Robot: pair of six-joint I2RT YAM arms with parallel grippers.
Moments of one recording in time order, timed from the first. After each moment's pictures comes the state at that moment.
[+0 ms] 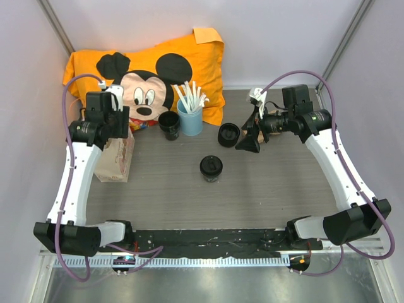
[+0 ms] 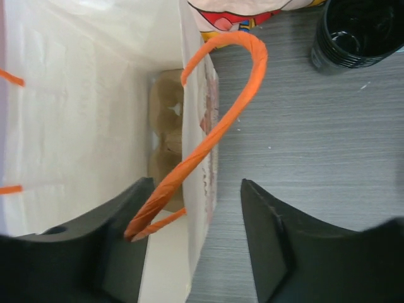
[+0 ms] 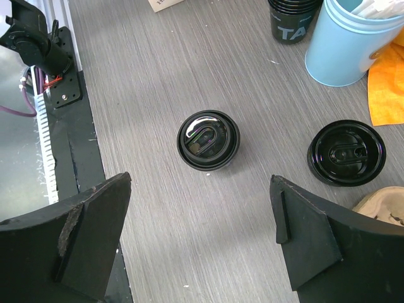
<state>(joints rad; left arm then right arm) -0.09 1.24 1.45 -0.93 -0.19 0.08 0.26 1.33 1.45 -0.88 -0.91 -0.48</state>
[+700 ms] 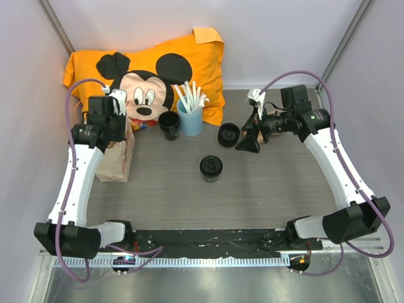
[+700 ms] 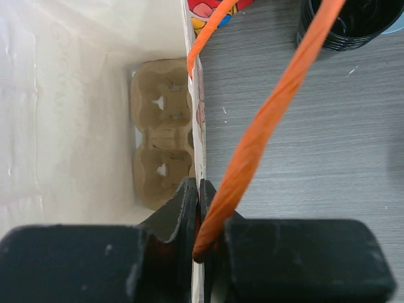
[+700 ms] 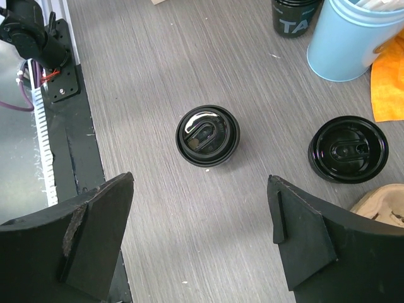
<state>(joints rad) -0.08 1.23 1.38 -0.91 -0.13 0.09 0.26 1.34 1.46 -0.90 -0.90 -0.49</state>
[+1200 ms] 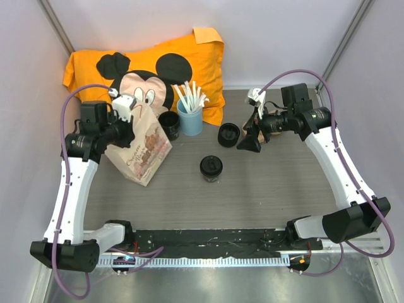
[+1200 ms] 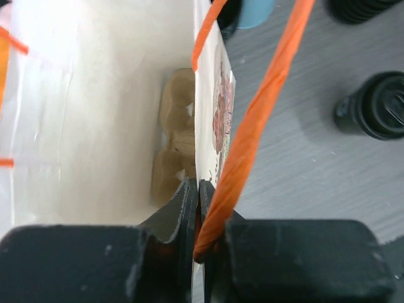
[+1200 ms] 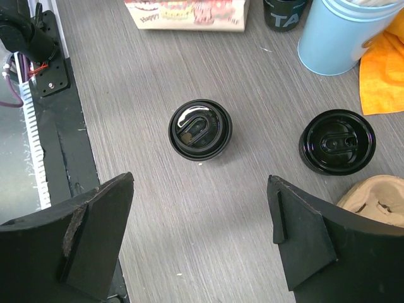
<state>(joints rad) -0.08 1.13 1.37 -0.93 0.20 0.20 0.26 1.35 1.49 -0.94 -0.86 -0.53</state>
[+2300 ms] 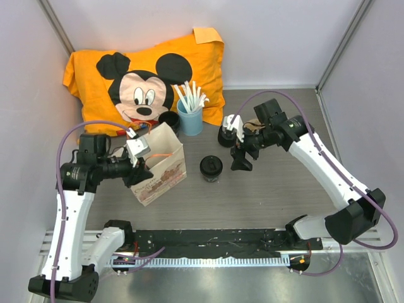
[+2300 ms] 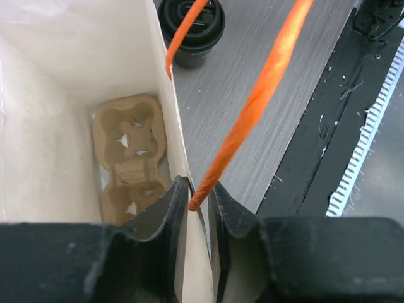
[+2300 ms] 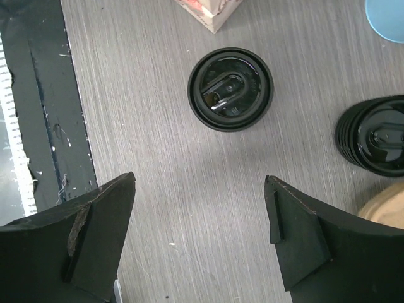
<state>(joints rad) -0.08 0.86 1.17 -1.19 0.81 0.64 0.46 1.35 1.39 -1.01 -0.65 -0.68</state>
